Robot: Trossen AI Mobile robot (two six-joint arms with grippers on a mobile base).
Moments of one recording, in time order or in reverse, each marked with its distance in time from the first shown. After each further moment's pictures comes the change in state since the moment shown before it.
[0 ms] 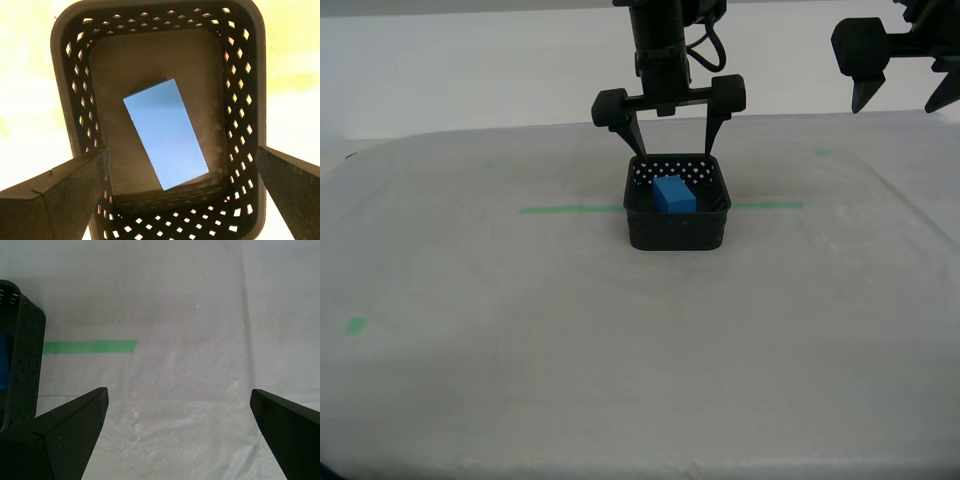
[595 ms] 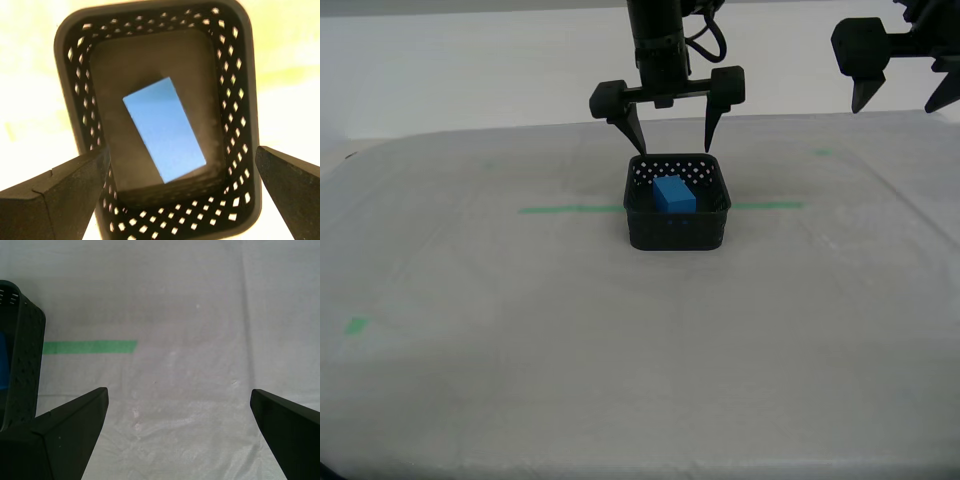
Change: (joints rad) arm 0 0.001 0.000 0.000 0.000 0.000 0.000; arm 1 0.002 -0.023 0.002 -0.023 0.008 0.051
